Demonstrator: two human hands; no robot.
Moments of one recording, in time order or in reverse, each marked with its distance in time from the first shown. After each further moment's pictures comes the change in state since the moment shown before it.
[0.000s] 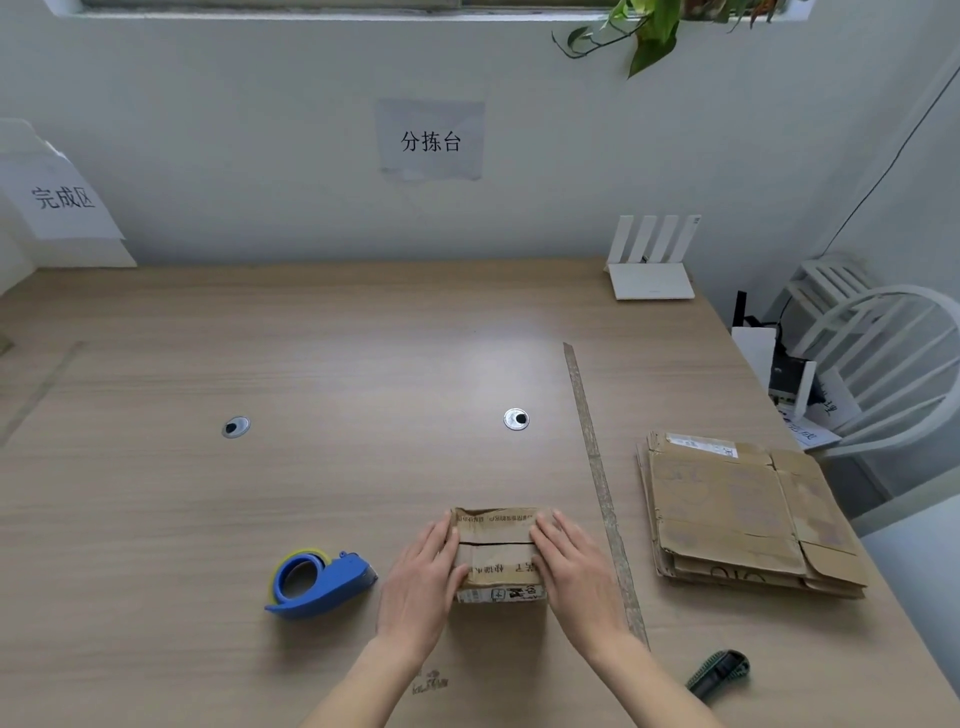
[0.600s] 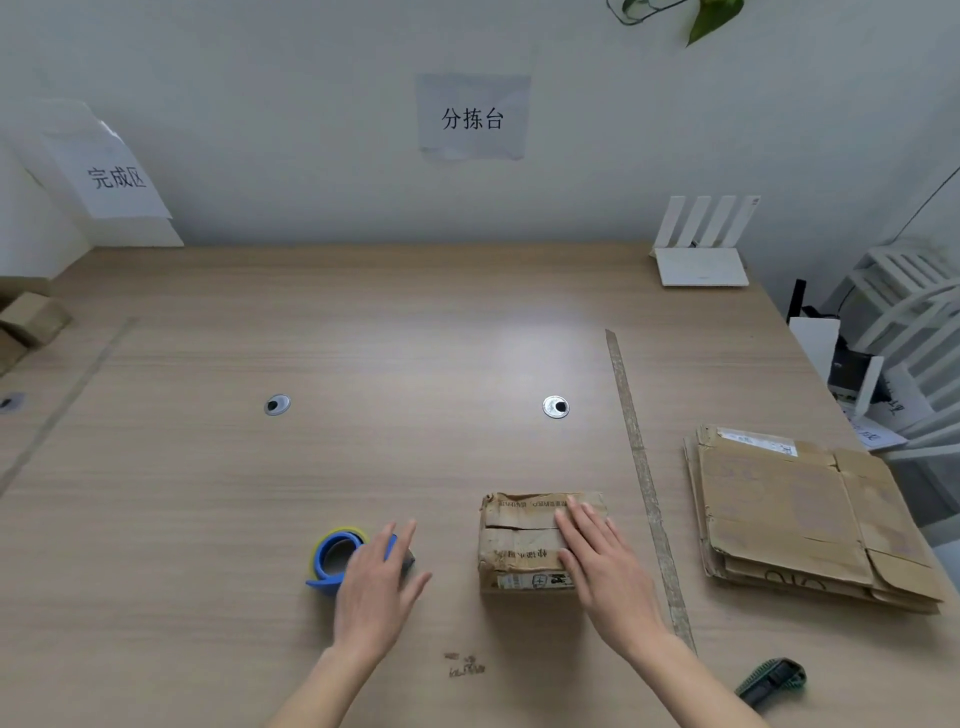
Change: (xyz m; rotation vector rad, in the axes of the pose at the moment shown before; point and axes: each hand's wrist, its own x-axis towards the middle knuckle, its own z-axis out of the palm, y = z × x) left_hand -0.037 -0.102 -0.002 0.031 -0.018 -0.250; right_hand 0.001 -0.006 0.016 0.033 -0.125 0.003
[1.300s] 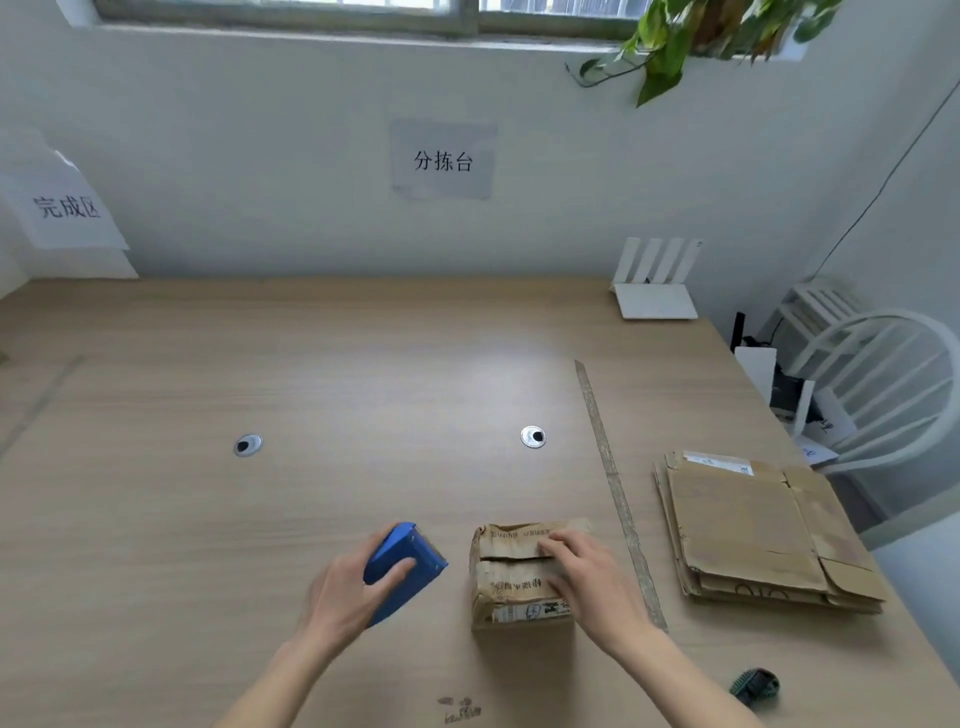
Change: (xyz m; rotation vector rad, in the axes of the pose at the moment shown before) left_hand 0.041 -0.012 -0.068 -0.382 -0.132 -0.051; right_hand 0.023 -0.020 -0.025 -0.026 -0.077 -0.013
